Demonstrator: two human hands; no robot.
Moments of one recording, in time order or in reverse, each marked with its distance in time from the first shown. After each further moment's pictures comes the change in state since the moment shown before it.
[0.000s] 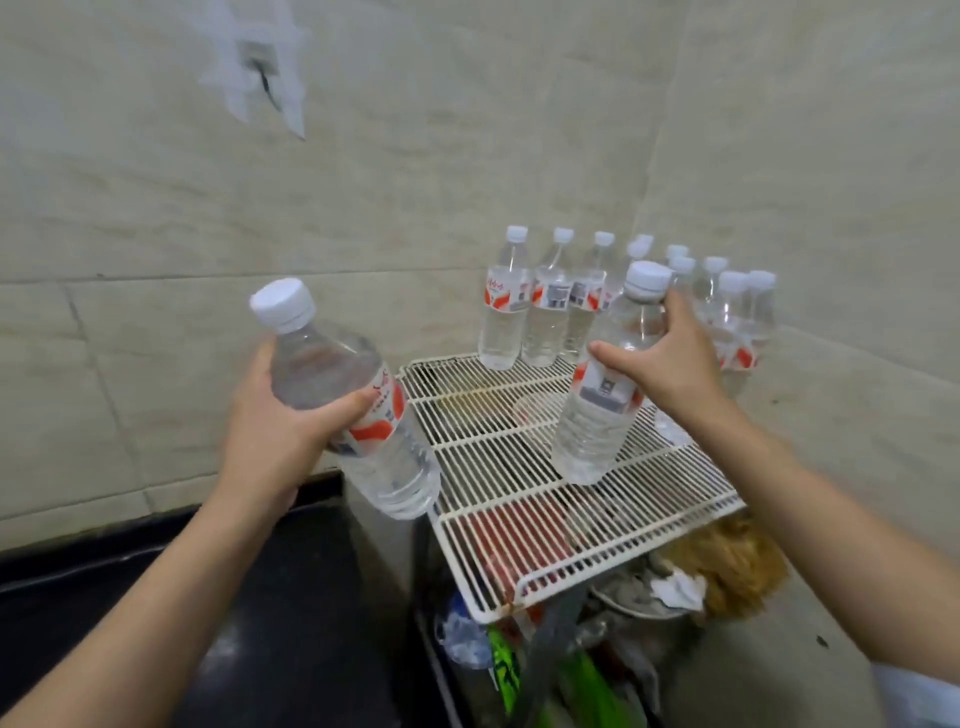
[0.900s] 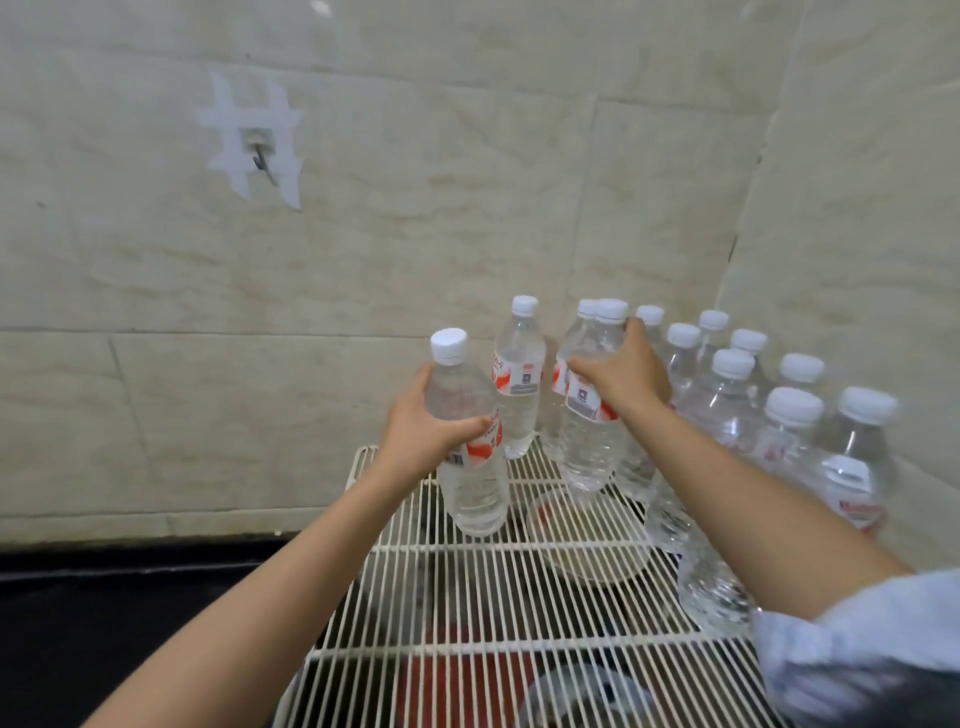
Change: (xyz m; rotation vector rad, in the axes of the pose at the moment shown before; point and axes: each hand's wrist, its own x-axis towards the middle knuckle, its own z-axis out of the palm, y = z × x) left_hand 0.105 -0.049 0.203 0.268 0.075 -0.165; right_hand 0.211 0.093 0.066 0.008 -0.192 0.060
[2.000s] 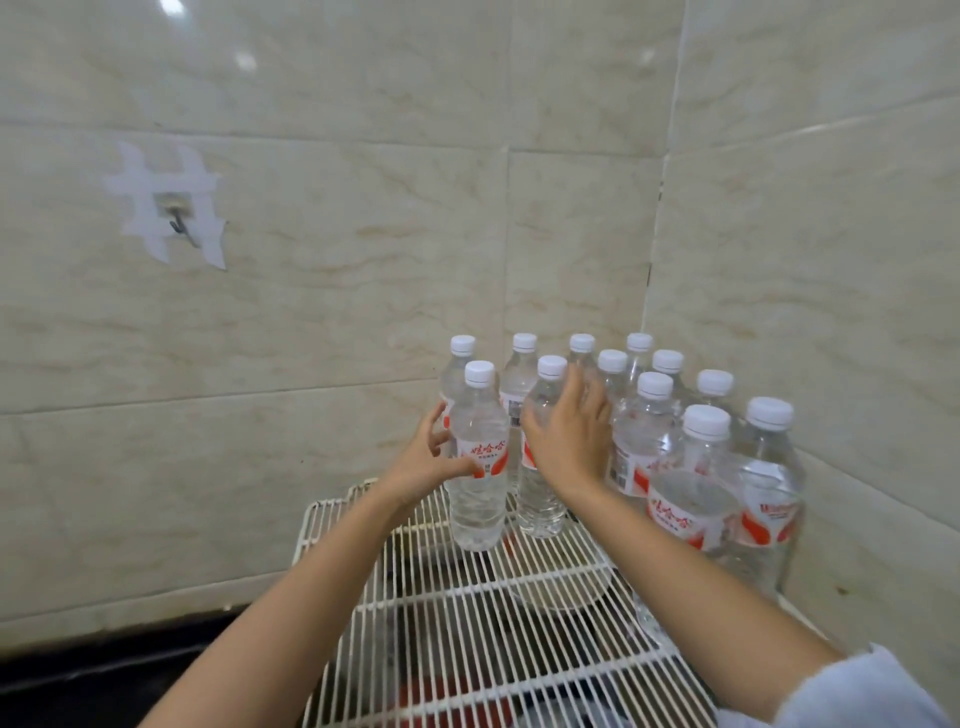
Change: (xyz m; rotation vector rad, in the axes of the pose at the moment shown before) left_hand 0.041 -0.010 0.047 -0.073 -0.413 -0.171; right_hand -0.034 0.017 0.006 -0.155 0.151 -0.121
